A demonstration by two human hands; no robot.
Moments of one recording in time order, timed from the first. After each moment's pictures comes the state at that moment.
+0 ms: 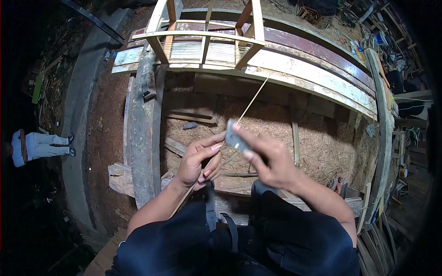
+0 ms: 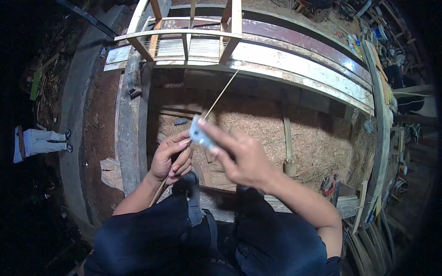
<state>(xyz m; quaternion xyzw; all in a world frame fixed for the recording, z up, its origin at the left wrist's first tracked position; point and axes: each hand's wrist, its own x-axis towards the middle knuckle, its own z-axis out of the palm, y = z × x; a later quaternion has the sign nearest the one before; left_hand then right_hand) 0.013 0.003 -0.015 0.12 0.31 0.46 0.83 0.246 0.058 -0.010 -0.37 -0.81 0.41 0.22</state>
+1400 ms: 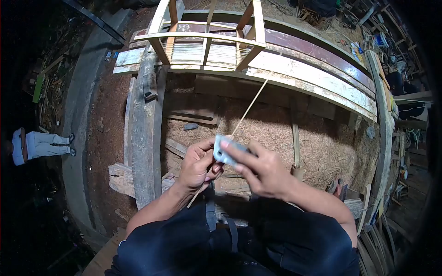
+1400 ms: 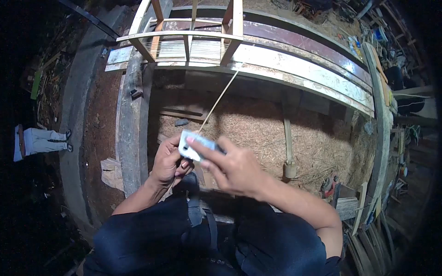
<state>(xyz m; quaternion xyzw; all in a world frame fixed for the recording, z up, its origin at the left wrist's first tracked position) 0.016 -0.005 -0.021 0.16 0.39 0.48 0.77 0.236 0.041 -0.004 -0.33 -0.83 0.39 0.21</state>
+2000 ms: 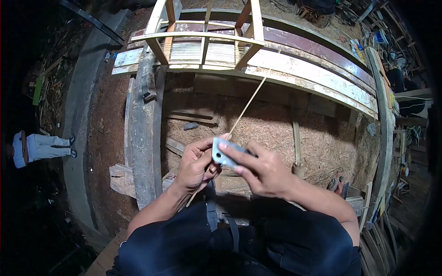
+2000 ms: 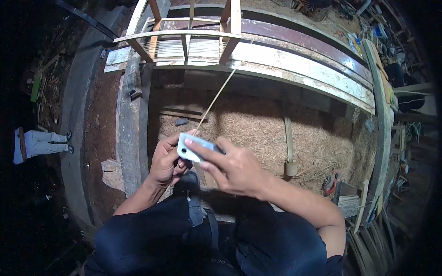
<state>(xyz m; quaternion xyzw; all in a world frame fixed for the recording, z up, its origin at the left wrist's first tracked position) 0.011 -0.001 -0.026 0.16 0.39 0.49 0.76 0.235 0.045 -0.008 -0.32 -0.84 0.38 0.21</state>
